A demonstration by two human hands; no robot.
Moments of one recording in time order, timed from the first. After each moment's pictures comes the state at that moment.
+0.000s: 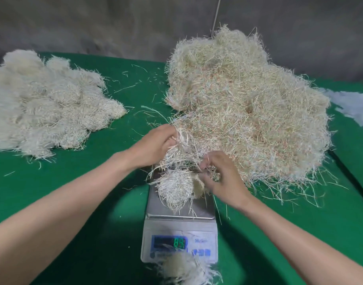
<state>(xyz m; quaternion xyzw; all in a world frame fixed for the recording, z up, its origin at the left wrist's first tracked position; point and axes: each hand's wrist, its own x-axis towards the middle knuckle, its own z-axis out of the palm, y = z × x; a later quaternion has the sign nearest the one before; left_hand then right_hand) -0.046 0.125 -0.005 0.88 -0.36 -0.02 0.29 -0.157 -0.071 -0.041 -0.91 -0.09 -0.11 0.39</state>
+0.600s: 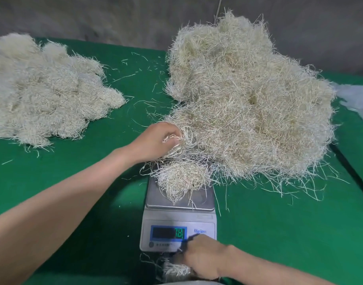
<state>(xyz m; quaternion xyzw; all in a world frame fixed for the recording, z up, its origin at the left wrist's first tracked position) -0.047 0.125 -0.021 0.87 -0.36 -0.03 0.35 -0.239 -0.026 -0.121 -0.88 -0.40 0.25 0.03</state>
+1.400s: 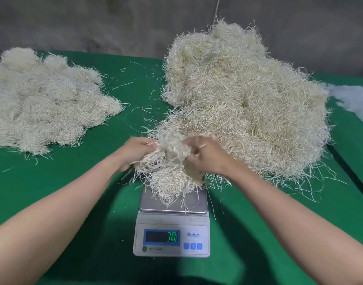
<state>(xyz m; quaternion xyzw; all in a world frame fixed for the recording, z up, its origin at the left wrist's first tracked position) -0.041 0.137 -0.041 0.85 -0.05 -0.21 0.48 -0.118 -0.071 -0.003 -0.97 -0.11 0.03 0.22</state>
